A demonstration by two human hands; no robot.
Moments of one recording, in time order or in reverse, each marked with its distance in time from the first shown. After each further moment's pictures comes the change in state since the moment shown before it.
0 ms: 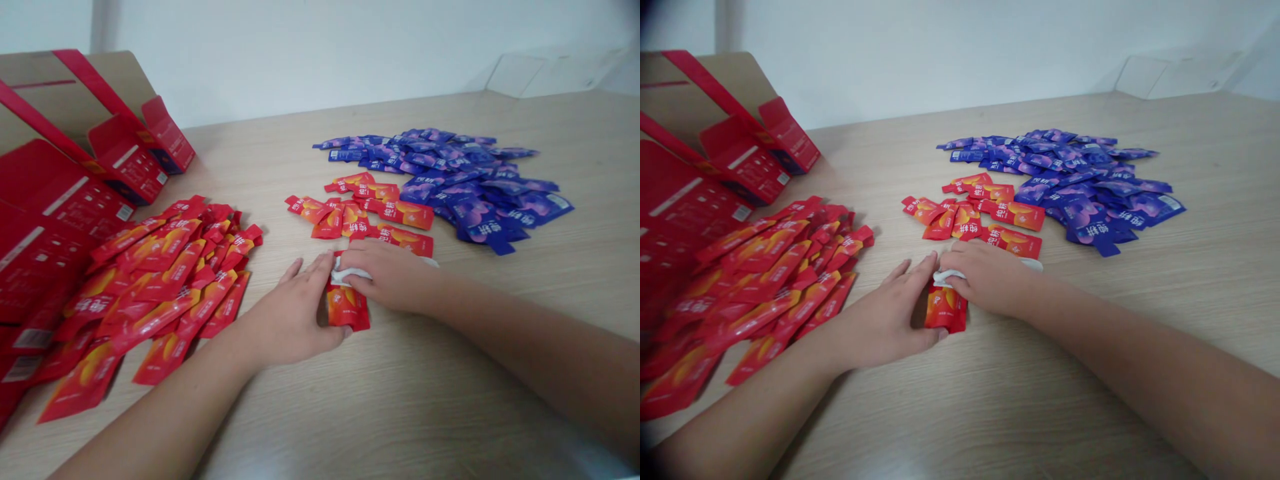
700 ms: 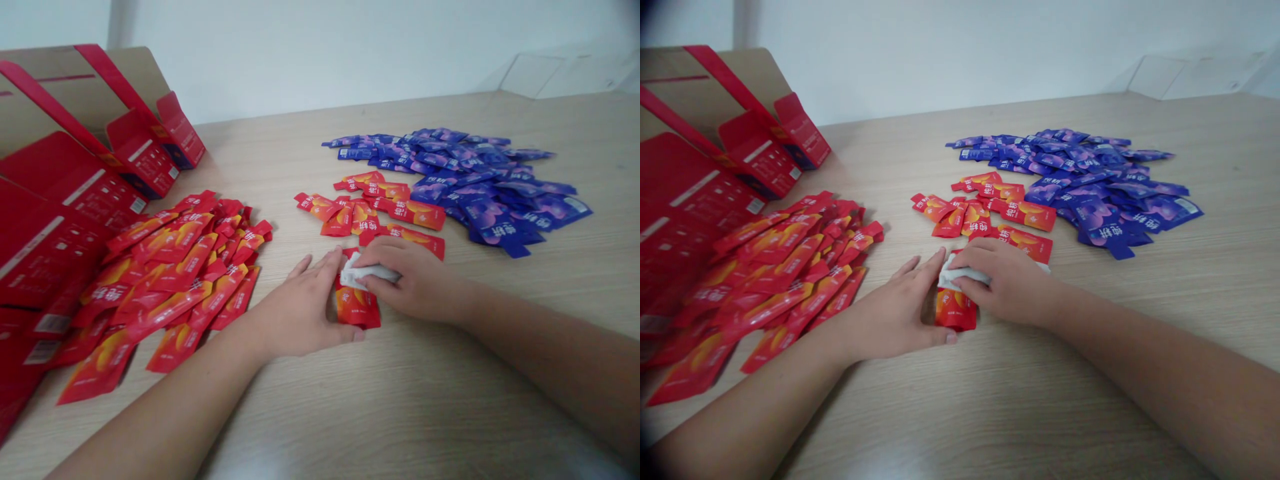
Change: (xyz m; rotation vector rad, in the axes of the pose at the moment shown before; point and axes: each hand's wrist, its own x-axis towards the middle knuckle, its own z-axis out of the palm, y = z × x) left_hand -0.001 -0.006 0.000 -0.072 0.004 0.019; right_hand -0.017 -0.013 -0.008 0.162 0.216 0.005
